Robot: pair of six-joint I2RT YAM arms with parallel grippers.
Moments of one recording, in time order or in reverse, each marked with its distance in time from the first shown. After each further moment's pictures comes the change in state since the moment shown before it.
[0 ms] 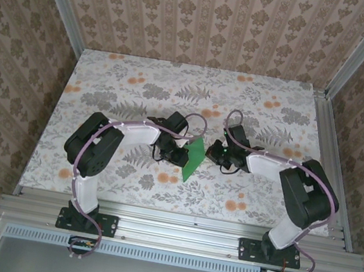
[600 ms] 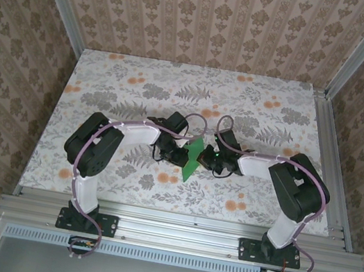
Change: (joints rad) left arm 0.000 0.000 0.000 -0.001 -0.006 0.000; right arm 0.050 0.104 -0.008 0.072 -0.043 0.087
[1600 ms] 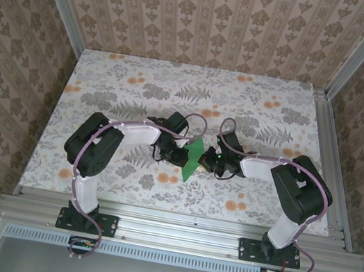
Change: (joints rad) left arm 0.000 0.002 0.002 -0.004 -0.007 -0.001; right arm -0.012 -0.024 -0.039 0.010 -0.034 0.037
